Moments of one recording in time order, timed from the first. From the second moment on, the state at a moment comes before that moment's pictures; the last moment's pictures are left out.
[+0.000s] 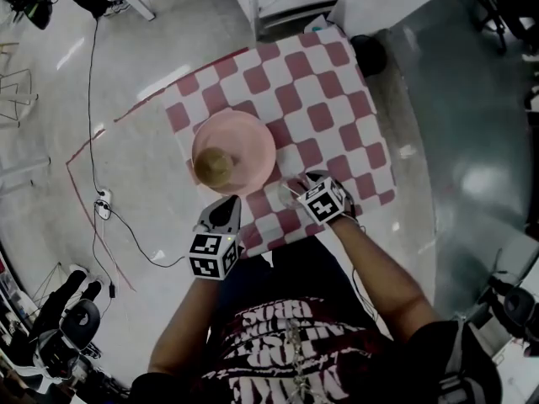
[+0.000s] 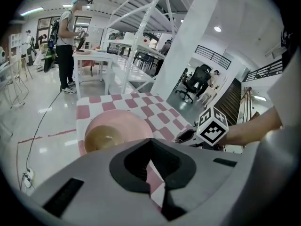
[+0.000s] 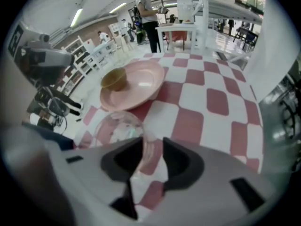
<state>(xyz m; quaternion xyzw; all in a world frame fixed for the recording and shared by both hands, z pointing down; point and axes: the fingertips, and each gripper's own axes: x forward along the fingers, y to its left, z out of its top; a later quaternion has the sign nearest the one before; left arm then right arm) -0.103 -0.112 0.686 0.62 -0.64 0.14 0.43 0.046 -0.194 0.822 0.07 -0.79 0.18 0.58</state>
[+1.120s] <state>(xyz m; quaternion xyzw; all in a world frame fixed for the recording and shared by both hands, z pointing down) -0.209 -0.051 0.650 0.61 -0.67 0.10 0.41 -0.010 -0.217 0.773 0.14 -0.79 0.18 0.57</state>
